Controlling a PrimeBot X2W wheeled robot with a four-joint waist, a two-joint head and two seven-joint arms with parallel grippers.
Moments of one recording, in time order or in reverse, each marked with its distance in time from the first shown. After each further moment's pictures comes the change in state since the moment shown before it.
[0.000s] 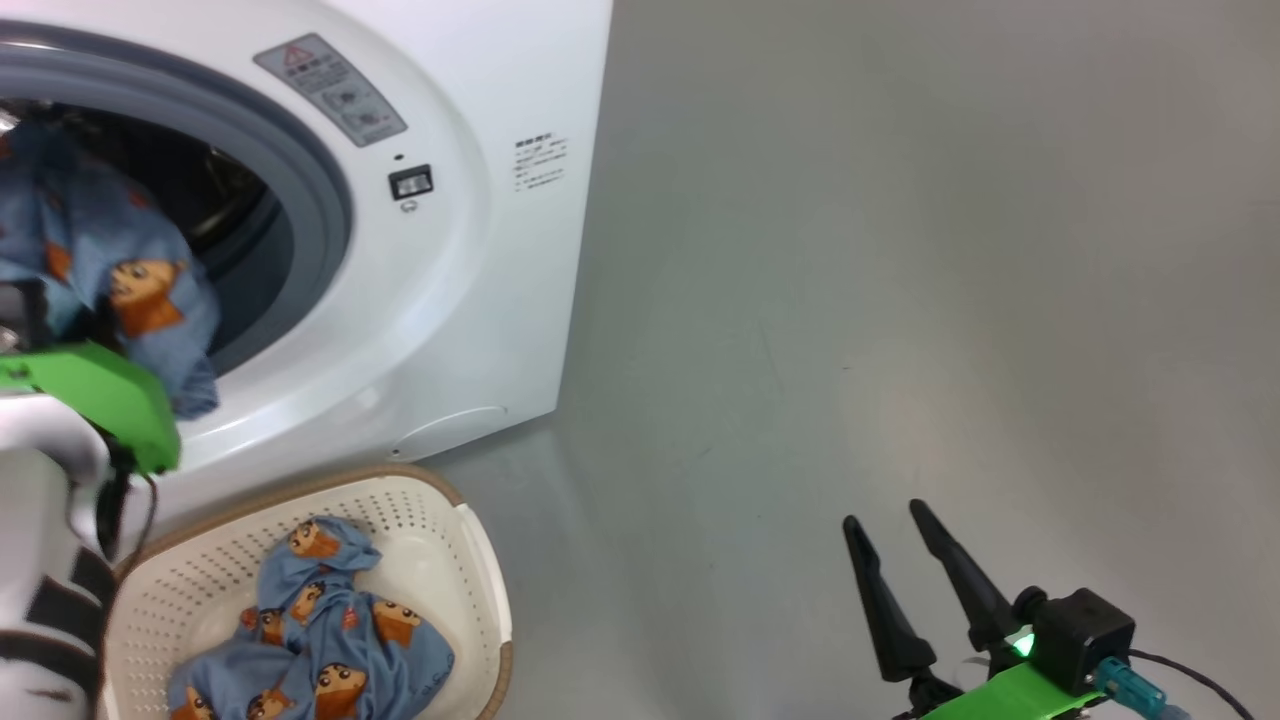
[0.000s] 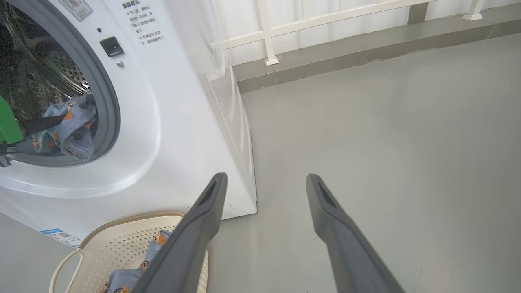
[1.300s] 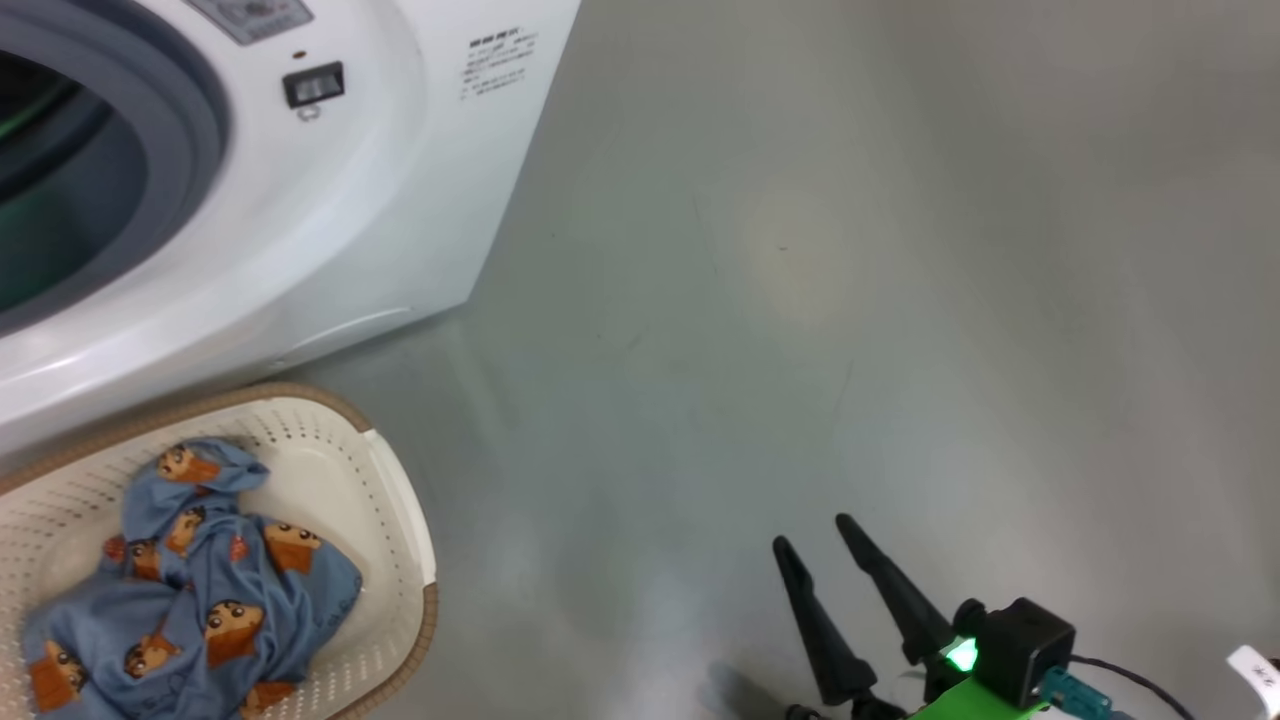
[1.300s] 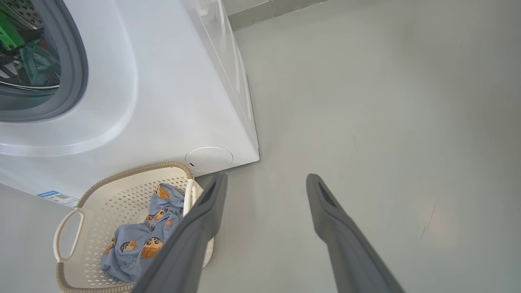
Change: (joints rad) left arm -0.499 0.165 -0.022 0.244 0.015 0.053 -0.098; right arm 0.000 0.004 0.133 -0.011 0.063 0.000 0.000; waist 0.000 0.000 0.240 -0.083
